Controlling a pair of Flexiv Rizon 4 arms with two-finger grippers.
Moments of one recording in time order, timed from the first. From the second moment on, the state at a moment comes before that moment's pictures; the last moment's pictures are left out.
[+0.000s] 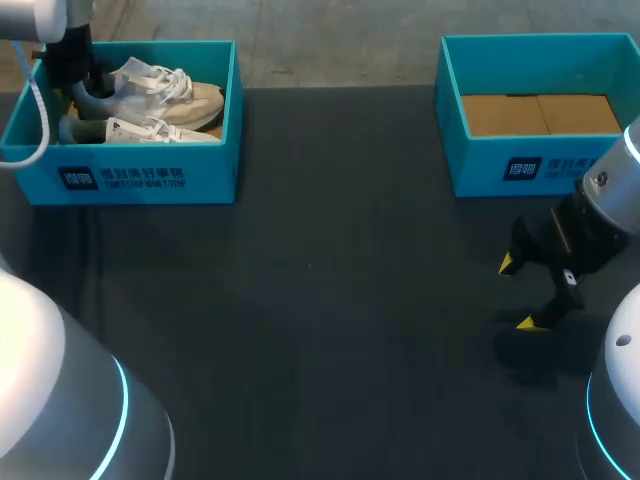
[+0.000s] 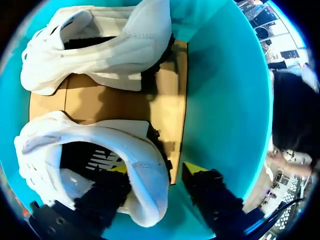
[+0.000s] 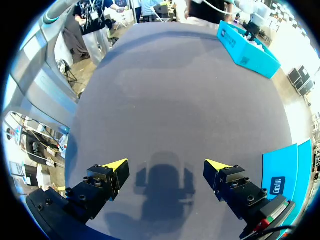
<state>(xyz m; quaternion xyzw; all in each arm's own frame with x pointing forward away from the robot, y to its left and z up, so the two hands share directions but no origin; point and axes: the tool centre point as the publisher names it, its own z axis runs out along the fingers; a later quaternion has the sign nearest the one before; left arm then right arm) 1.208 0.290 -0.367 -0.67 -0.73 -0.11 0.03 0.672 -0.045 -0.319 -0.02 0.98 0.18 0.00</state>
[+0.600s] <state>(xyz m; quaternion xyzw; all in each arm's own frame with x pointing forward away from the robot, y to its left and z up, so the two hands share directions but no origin) 1.210 0.273 -0.325 -0.68 -0.72 -0.09 -0.02 0.672 -0.045 -0.319 -0.02 0.98 0.18 0.00</state>
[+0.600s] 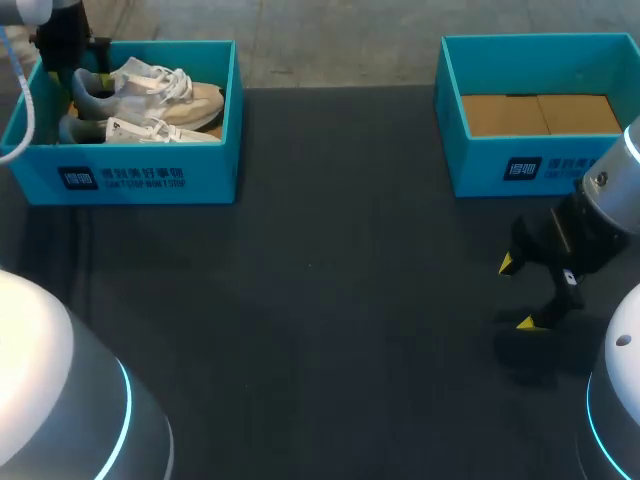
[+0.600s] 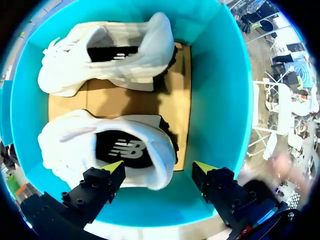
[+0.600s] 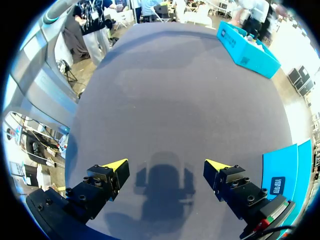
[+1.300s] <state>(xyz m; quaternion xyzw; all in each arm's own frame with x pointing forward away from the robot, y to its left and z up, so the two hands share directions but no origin) 1.148 0.267 -0.247 -0.68 -0.73 -0.07 -0.03 0.672 -0.045 -0.319 -0.02 0.98 0.18 0.00</state>
